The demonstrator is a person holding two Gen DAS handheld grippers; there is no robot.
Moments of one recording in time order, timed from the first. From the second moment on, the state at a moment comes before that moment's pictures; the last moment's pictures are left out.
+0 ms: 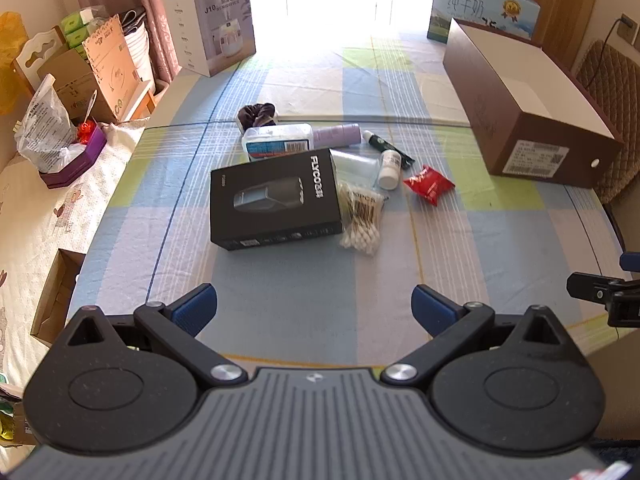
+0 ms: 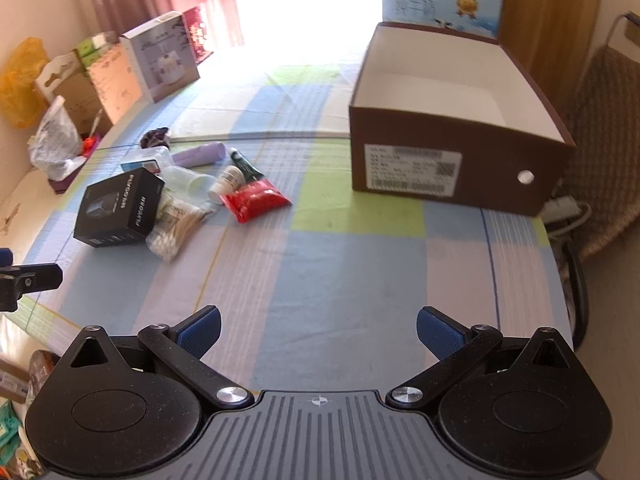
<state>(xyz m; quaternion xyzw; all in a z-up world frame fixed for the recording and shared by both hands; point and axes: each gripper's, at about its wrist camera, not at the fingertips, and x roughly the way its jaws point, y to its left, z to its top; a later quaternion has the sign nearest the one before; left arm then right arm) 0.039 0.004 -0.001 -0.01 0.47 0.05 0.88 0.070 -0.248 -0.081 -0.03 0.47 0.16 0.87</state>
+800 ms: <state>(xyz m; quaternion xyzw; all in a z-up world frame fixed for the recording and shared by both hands) 0.073 -0.018 -0.019 0.01 0.46 0.11 0.88 0.143 -0.272 -0.107 -0.06 0.48 0.25 0.84</state>
